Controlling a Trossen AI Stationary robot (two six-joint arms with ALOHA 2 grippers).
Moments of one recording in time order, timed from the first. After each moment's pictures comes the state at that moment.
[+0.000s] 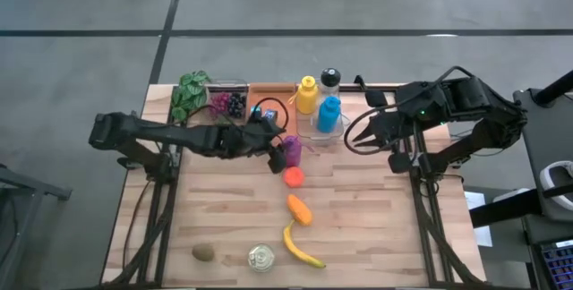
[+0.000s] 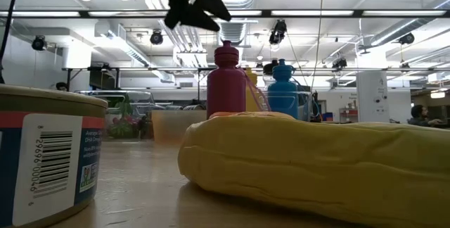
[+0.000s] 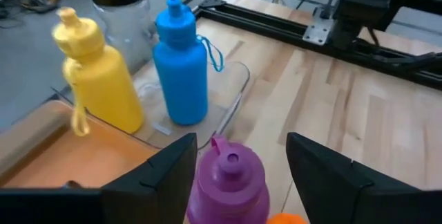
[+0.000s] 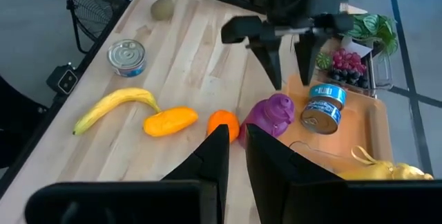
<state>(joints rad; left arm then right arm) -0.04 1.47 1.11 -0.19 -0.42 -0.29 0.11 1.33 1.90 -1.28 -0.03 -0.18</state>
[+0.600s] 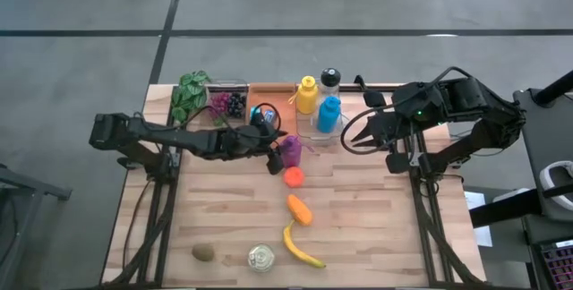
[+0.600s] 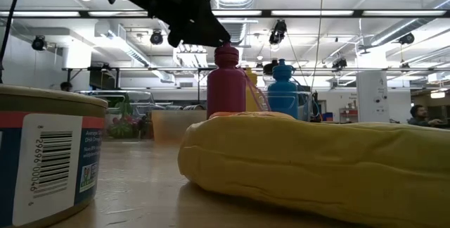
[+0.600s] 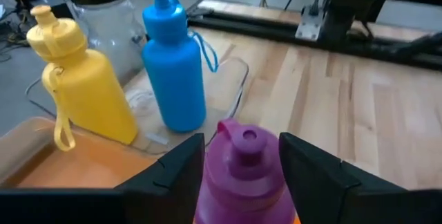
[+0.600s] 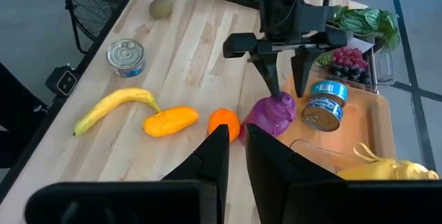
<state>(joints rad) 0.01 1.47 0.90 0.13 -0.34 -0.14 0.11 1.34 1.90 -1.28 -0.02 -0.17</state>
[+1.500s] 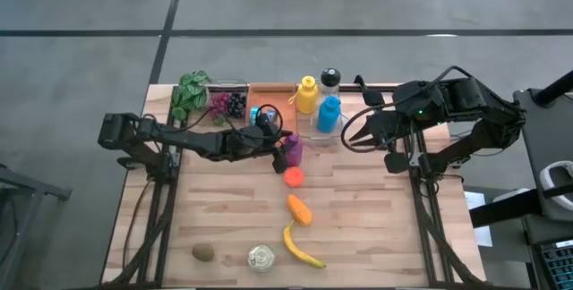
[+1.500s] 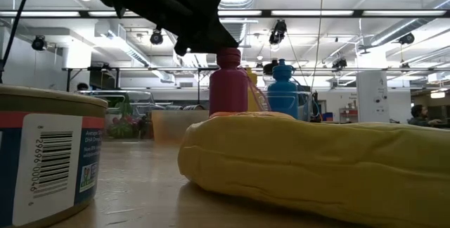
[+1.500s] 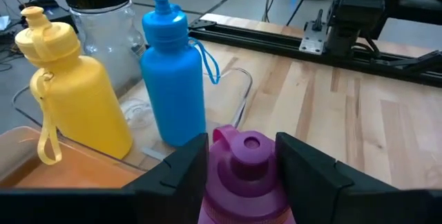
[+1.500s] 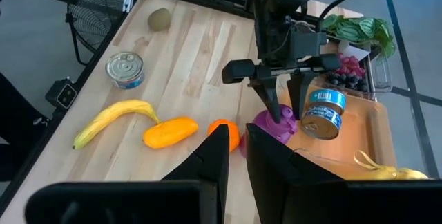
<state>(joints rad) 0.03 1.56 0.86 0.31 -0.34 -0.13 0.11 1.34 1.90 -1.24 -0.02 -0.15</state>
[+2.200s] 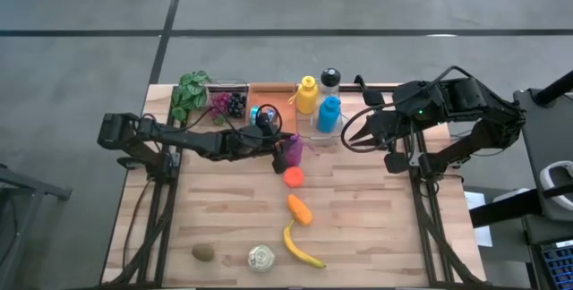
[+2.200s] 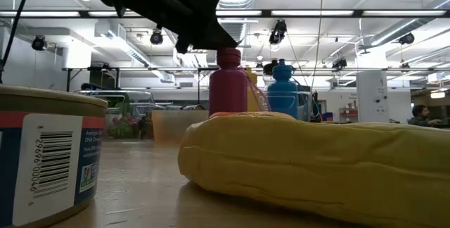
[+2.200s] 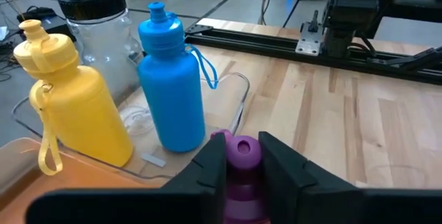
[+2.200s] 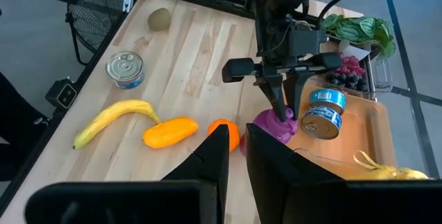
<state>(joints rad) 0.03 1.56 0.86 0.31 -0.32 -0.10 0.11 1.34 1.90 -1.24 -0.02 -0.15</state>
